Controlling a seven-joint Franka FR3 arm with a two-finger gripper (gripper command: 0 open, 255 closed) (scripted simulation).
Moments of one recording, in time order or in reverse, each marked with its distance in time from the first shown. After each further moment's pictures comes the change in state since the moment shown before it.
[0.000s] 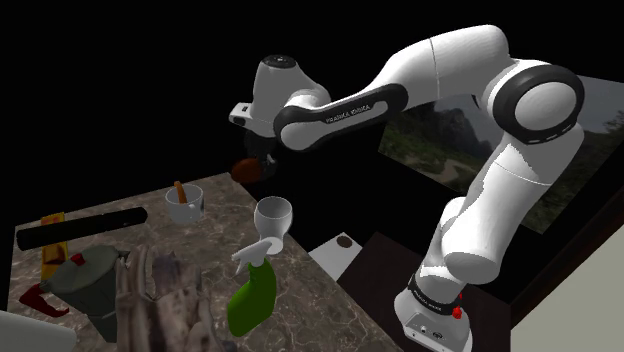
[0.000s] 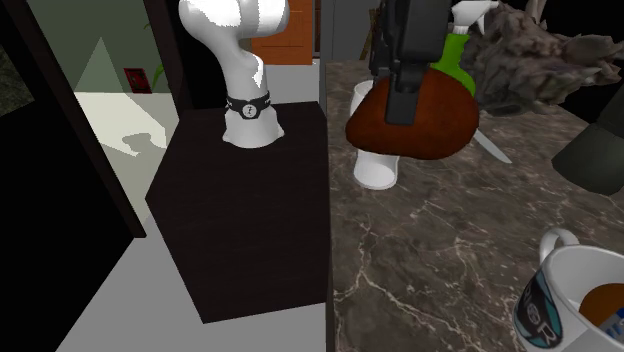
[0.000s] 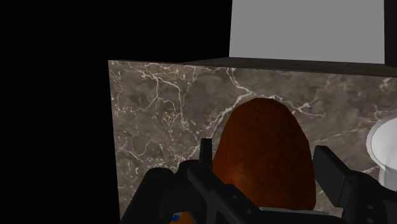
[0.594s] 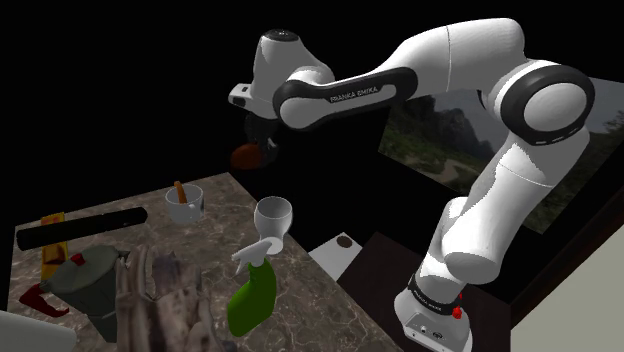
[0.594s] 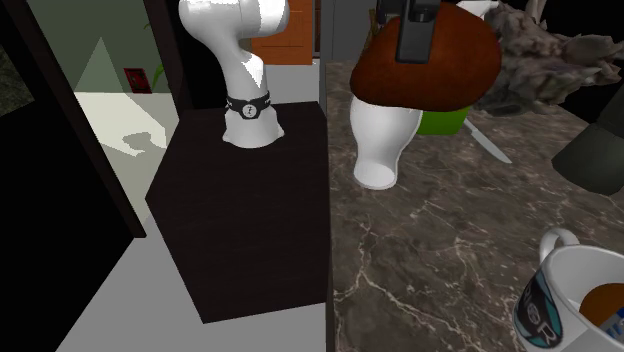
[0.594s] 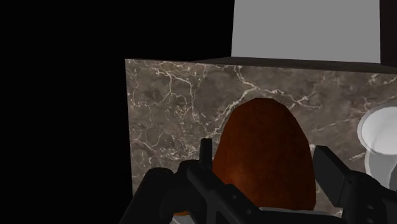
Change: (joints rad) arm 0.004 -0.032 0.001 0.085 0.027 -0.113 -0.035
